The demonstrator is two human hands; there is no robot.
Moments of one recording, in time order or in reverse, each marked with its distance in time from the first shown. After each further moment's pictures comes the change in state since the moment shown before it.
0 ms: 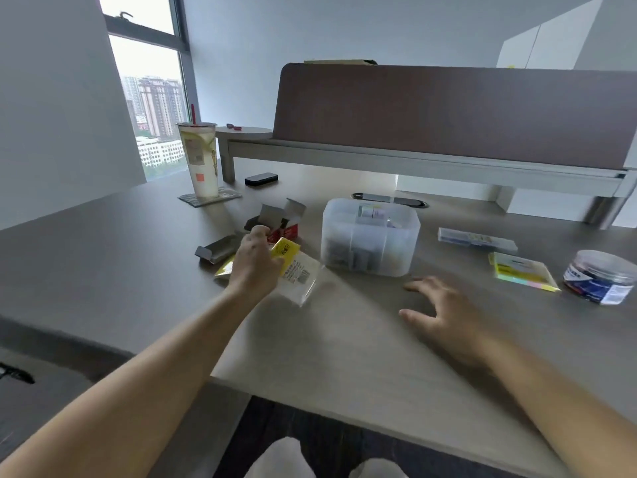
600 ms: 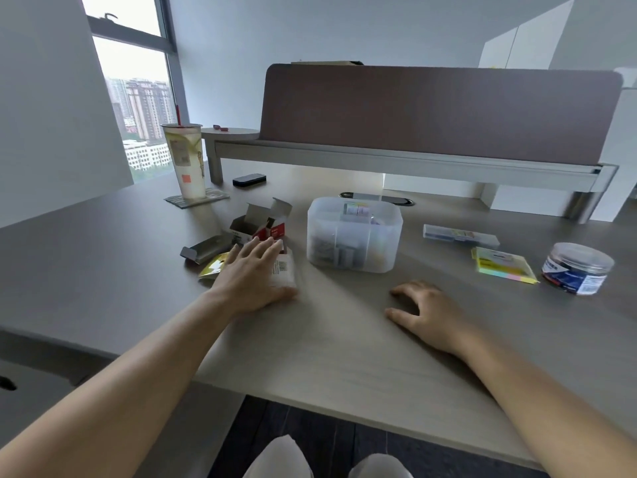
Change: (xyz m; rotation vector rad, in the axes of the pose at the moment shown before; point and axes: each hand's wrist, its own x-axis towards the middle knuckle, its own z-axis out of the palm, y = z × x) left_hand -0.006 -0.013 0.001 0.579 -0.333 0.375; right_hand 0.002 0.011 0.008 -0.072 -0.041 0.050
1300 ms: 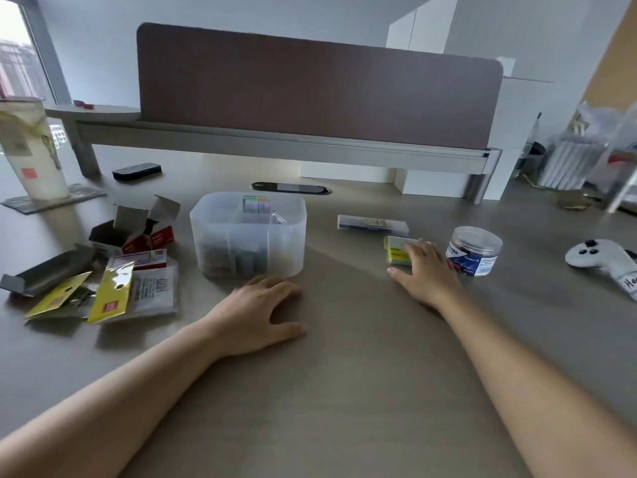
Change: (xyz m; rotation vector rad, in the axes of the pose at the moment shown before) left_hand 0.026 0.118 0.029 -0.167 -0.232 0.392; right_hand 0.029 0.137 -0.042 -0.177 0.154 0.423
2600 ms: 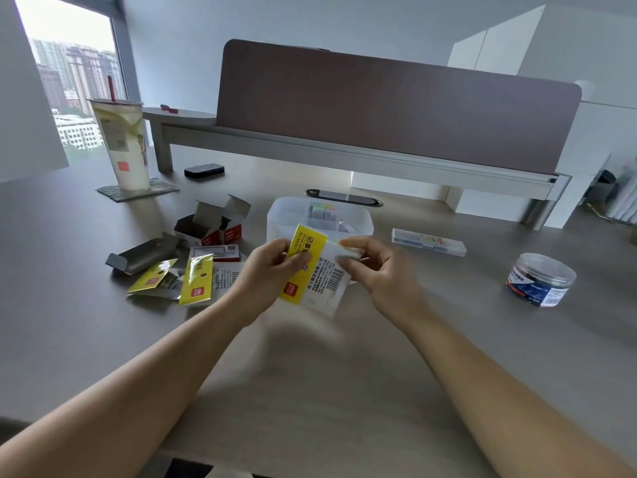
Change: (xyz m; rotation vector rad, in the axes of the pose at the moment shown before) left_hand -0.020 -0.030 -0.035 -1.080 0.508 -0.215; right_hand -0.062 -0.160 -0.012 1.083 0.001 -0.409
